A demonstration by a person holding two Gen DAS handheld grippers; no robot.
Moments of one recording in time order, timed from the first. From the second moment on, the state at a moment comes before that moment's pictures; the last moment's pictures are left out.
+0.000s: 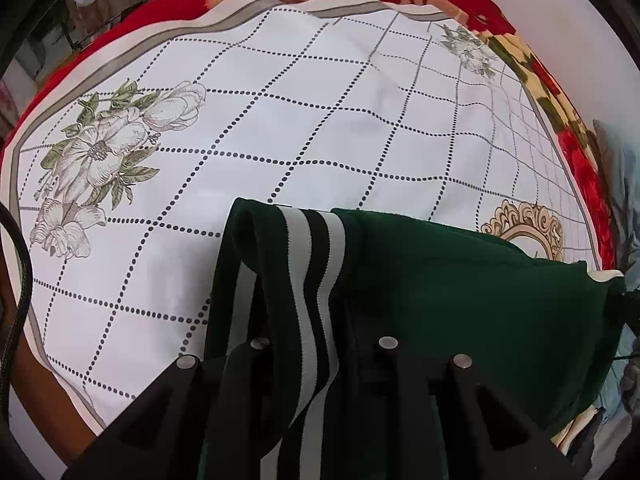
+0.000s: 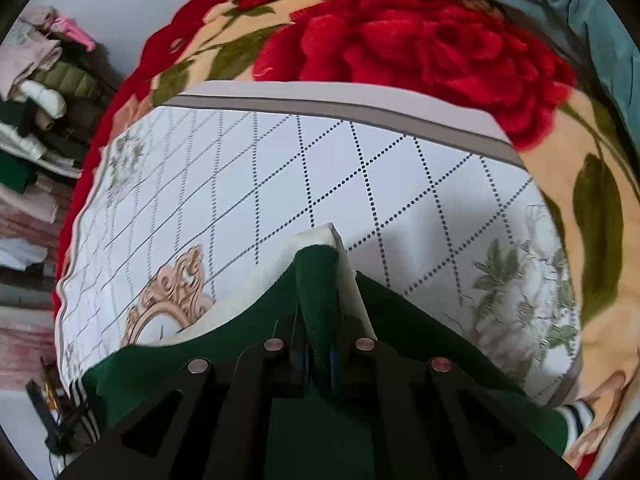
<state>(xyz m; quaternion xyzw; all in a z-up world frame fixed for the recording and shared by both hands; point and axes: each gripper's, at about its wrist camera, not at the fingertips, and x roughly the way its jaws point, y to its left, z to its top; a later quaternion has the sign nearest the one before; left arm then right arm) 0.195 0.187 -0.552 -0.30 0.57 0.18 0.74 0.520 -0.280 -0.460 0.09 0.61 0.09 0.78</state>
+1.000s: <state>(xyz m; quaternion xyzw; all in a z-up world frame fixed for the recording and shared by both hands) 0.009 0.089 -0.567 -0.58 0.43 0.29 0.63 0.285 -0.277 -0.465 0.15 0.67 0.18 0.71</state>
